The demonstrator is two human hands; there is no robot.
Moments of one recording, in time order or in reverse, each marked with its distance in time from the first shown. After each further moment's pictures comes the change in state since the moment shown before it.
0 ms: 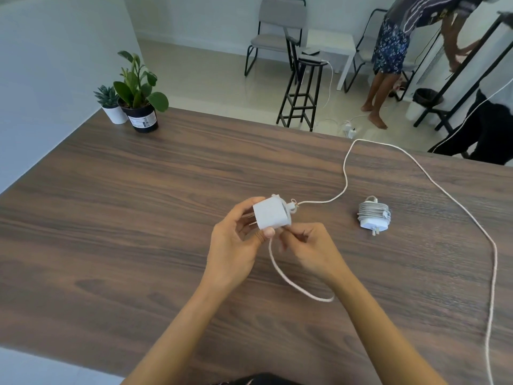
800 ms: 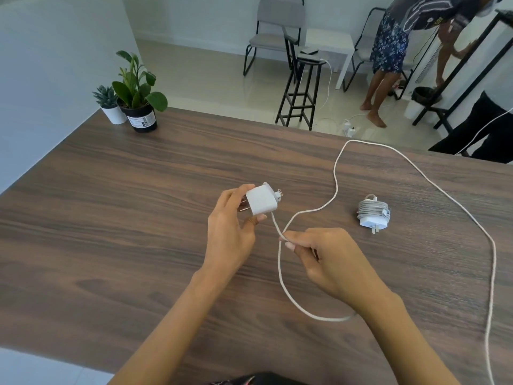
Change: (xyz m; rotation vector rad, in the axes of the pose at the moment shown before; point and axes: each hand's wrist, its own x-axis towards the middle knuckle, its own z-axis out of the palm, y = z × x) left_hand 0.022 -0.010 -0.004 0.578 0.167 0.298; right_hand -0.034 -0.035 -0.026 -0.711 -0.064 -0.347
